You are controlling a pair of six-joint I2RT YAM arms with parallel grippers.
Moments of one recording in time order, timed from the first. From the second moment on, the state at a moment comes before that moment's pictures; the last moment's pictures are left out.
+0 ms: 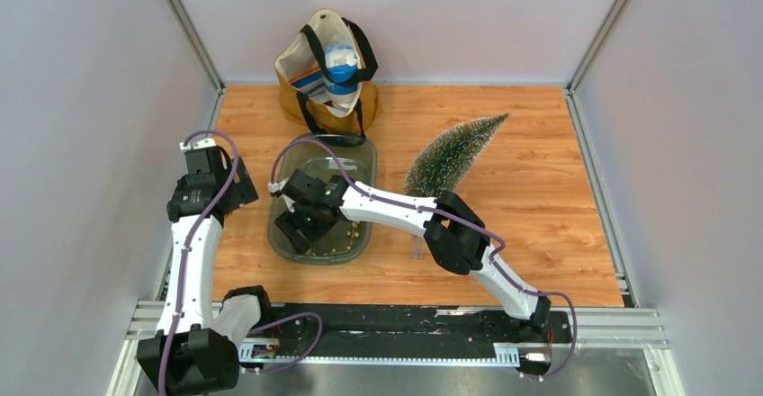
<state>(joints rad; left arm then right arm) 0.18 0.95 0.91 -0.81 -0.21 -0.23 1.14 2.34 2.05 -0.73 -0.17 0.27</state>
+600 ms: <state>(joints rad) 0.18 0.96 0.91 -0.81 -0.18 -0.23 1.14 2.40 2.08 -0.72 -0.17 0.28</state>
